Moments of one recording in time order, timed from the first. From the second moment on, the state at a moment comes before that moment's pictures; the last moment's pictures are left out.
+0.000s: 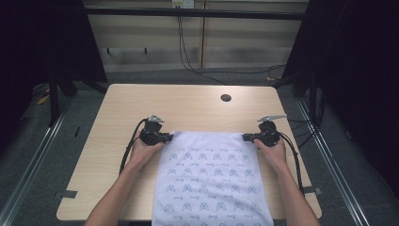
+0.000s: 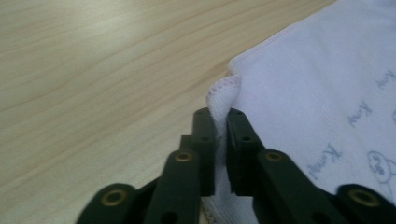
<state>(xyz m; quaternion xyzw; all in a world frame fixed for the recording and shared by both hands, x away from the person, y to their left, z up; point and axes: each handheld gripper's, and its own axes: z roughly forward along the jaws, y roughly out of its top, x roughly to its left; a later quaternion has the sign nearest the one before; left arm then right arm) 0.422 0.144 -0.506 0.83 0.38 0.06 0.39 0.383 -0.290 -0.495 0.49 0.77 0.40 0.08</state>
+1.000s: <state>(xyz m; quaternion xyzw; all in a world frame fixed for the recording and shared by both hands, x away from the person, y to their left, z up) 0.419 0.178 -0.331 0.76 0.32 0.14 0.55 0.383 -0.300 -0.313 0.40 0.72 0.54 0.17</state>
